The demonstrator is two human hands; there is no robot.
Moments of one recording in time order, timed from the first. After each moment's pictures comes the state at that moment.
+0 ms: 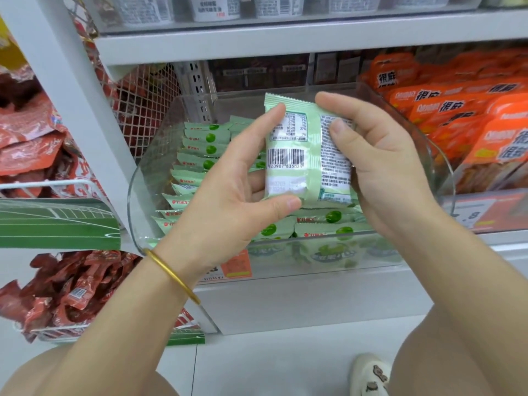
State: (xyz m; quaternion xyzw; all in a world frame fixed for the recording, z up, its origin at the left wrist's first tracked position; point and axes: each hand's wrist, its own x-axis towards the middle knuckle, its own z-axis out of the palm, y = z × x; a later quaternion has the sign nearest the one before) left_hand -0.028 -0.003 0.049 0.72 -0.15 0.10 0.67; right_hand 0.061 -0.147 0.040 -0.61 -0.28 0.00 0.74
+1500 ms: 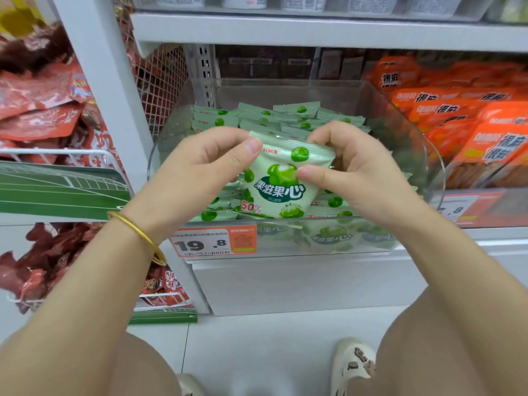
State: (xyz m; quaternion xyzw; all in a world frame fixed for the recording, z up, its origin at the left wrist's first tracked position) left_hand -0.047 0.041 0.053 0.83 -0.01 0.14 0.53; right_hand 0.045 -0.149 0.042 -0.74 -0.40 0.04 0.54
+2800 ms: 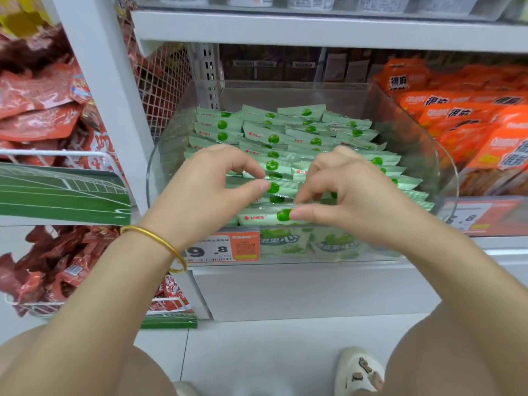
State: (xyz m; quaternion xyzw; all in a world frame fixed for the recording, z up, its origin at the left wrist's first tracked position) left_hand -0.034 0.042 0.038 0.94 0.02 0.17 0.30; right_hand 0.040 -0.146 0.041 -0.85 -0.46 -0.04 0.25
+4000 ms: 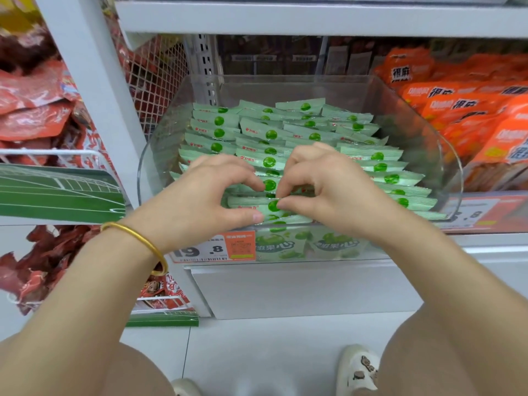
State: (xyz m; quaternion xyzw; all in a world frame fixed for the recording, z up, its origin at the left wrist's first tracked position) left_hand -0.037 0.048 0.033 0.97 -0.05 0.06 0.23; right_hand 0.048 -0.128 0.033 -0.83 -0.49 -0.05 0.24
